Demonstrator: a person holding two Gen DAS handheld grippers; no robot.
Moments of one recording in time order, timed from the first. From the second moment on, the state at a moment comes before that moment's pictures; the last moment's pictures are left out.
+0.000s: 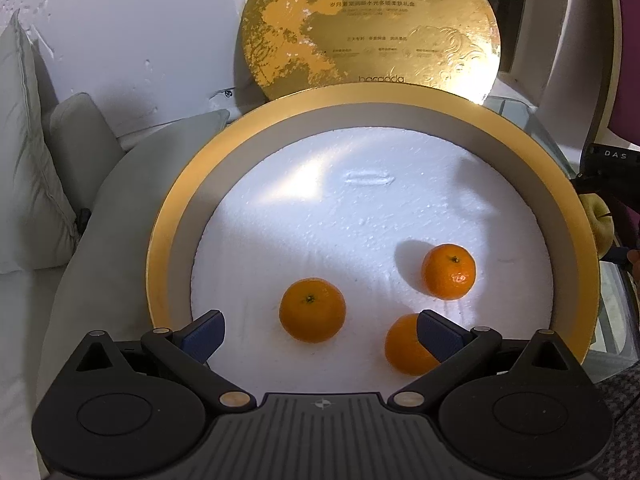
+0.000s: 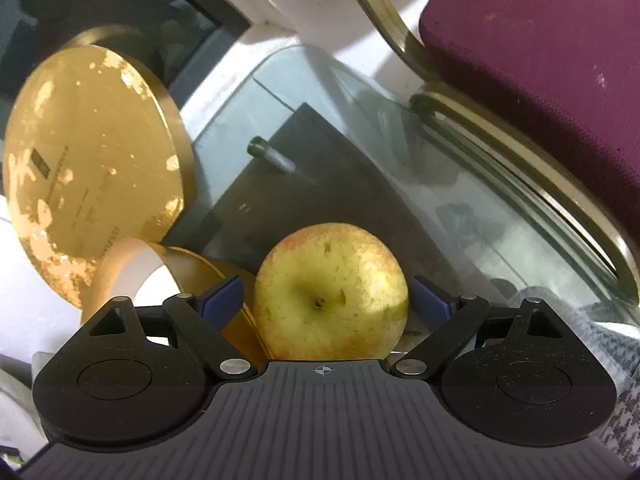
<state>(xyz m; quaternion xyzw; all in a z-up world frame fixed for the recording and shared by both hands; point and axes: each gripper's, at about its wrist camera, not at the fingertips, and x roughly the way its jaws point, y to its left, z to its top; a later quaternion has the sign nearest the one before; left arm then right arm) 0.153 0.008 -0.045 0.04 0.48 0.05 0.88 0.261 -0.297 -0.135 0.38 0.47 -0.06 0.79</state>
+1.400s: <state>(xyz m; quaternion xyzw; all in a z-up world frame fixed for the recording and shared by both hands) 0.050 0.160 -0.004 -0.10 0.39 0.17 0.90 0.191 -0.192 0.023 0.24 0.39 0.03 0.89</state>
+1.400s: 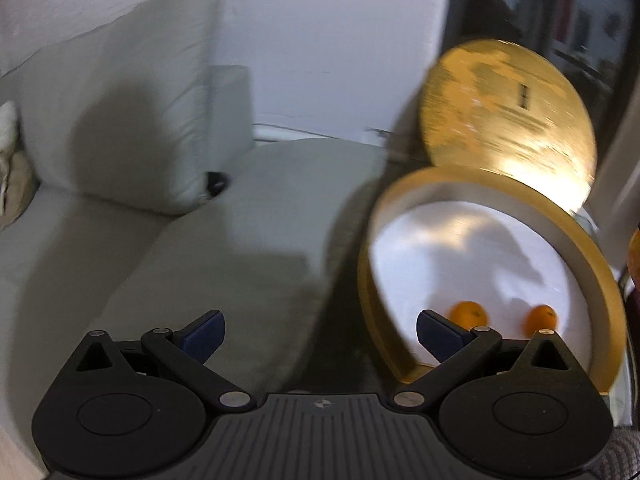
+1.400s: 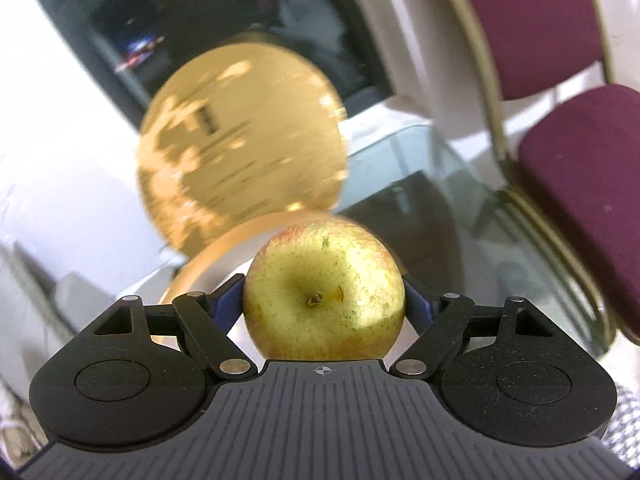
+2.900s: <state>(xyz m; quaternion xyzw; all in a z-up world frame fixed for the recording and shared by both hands) 0.072 0.240 -0.069 -0.18 0.46 0.23 0.84 0.271 -0.024 -0.087 0.12 0.51 0.09 0.85</state>
